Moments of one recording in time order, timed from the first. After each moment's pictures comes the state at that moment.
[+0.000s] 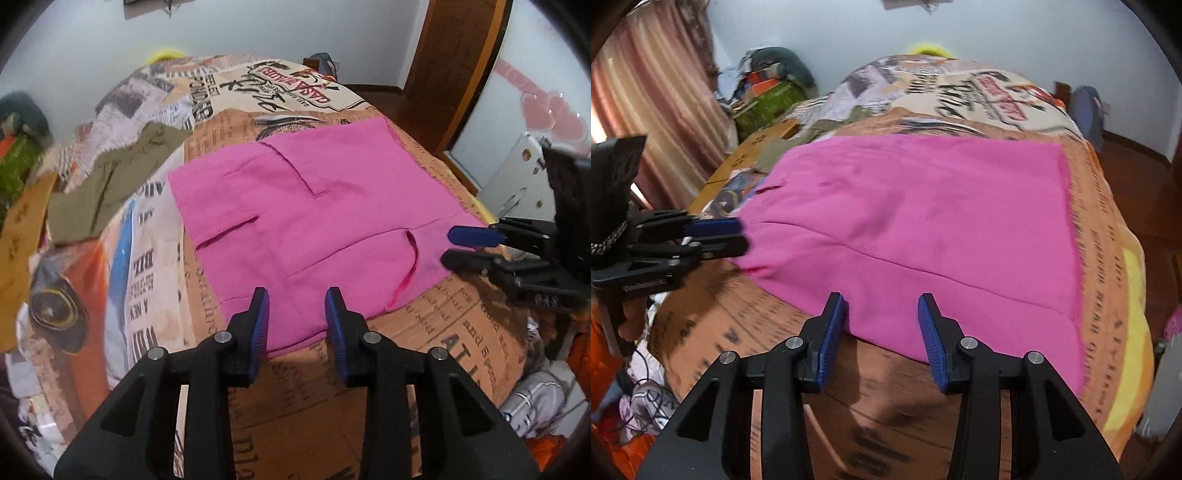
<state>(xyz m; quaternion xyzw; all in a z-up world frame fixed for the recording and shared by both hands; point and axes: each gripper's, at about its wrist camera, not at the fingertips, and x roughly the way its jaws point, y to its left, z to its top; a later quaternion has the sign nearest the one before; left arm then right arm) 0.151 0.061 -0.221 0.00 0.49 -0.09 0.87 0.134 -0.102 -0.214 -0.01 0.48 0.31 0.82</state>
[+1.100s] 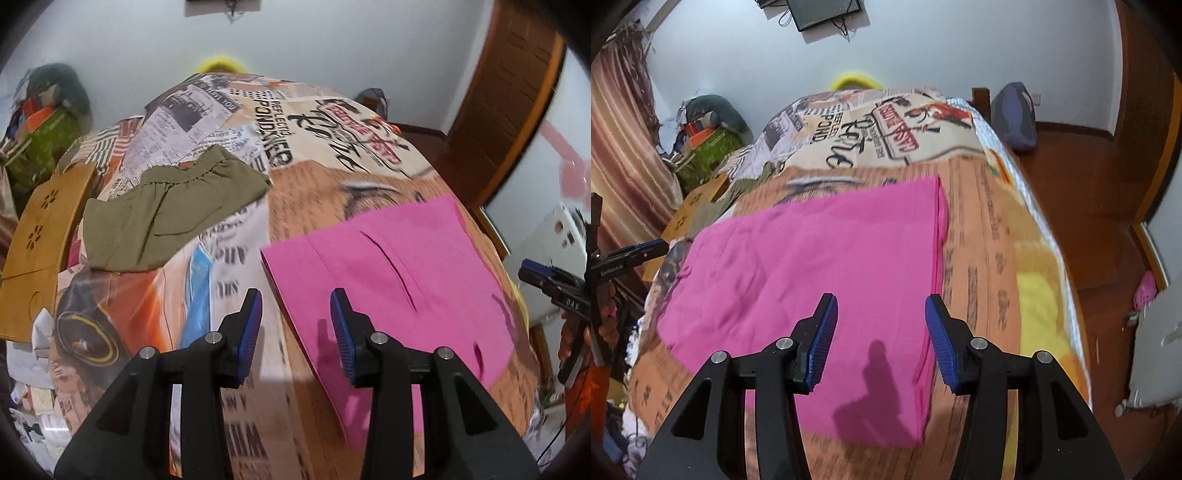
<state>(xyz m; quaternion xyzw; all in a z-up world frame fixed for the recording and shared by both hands) 0.225 0.131 -0.192 -0.05 0.46 -0.01 0.89 0.203 -0.164 -0.189 0.02 0.45 0.21 0.87</state>
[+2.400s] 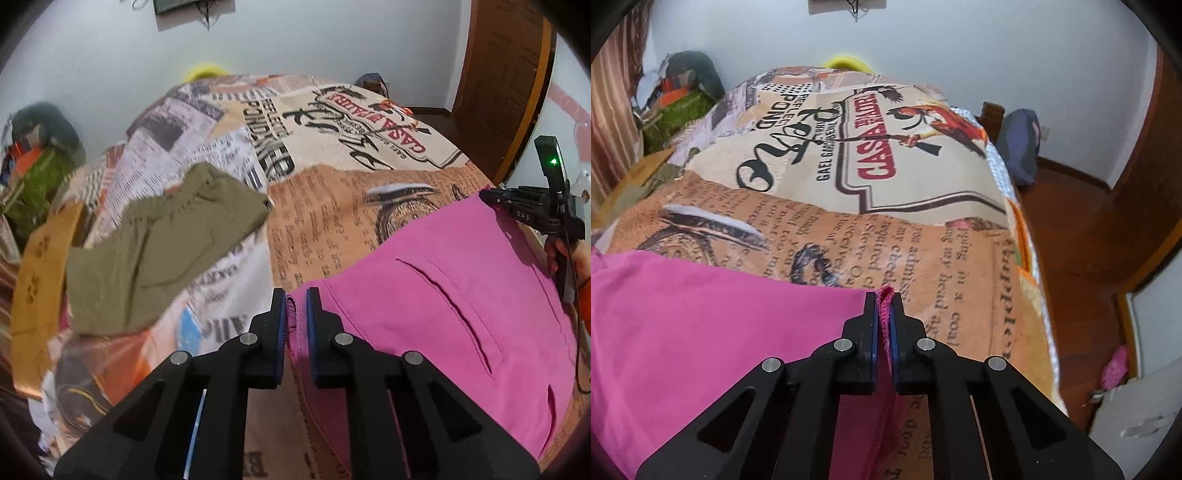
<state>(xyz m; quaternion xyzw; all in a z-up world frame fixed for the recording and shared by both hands) 0.298 0.121 -0.231 0.04 0.45 0.00 0.89 0.347 -0.131 -0.249 -0.10 0.43 0.17 0.88</state>
